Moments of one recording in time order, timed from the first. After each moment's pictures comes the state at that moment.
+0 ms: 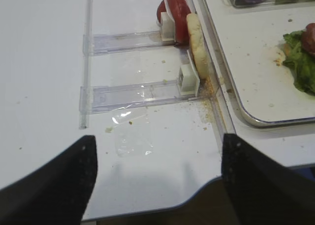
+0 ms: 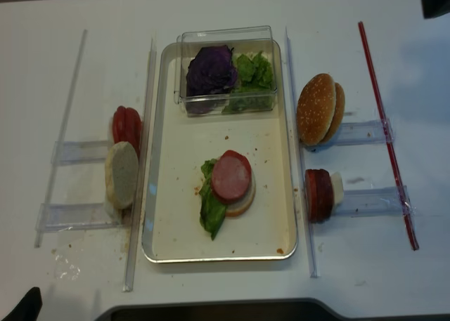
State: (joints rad) left arm -0.06 -0.02 -0.48 0.00 1.18 -0.04; right arm 0.00 1.24 -1.41 0.20 1.25 -0.13
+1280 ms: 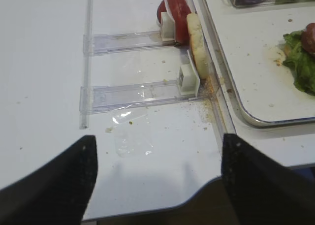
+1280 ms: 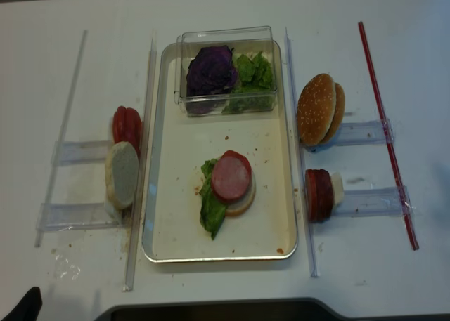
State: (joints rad) left arm -0.06 -0.02 -0.48 0.00 1.18 -0.04; right arm 0.00 0.70 -1.23 0.20 1.28 -0.09
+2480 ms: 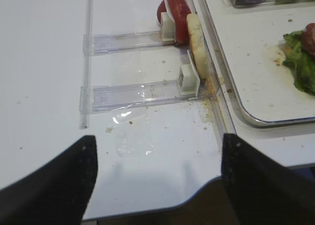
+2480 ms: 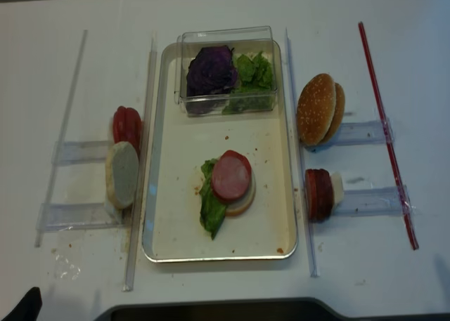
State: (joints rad) left arm -0.06 -0.02 -0.48 0.00 1.18 -0.04; right arm 0.00 0.17 -0.61 0.14 1.20 -0.09
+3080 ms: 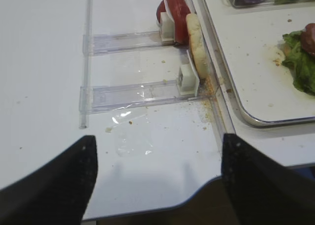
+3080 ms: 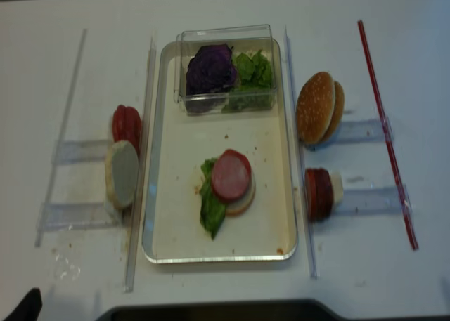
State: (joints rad) left arm -0.06 -0.02 -0.48 0.00 1.18 -0.04; right arm 0.00 -0.02 -0.53 0.12 1.21 -0.11
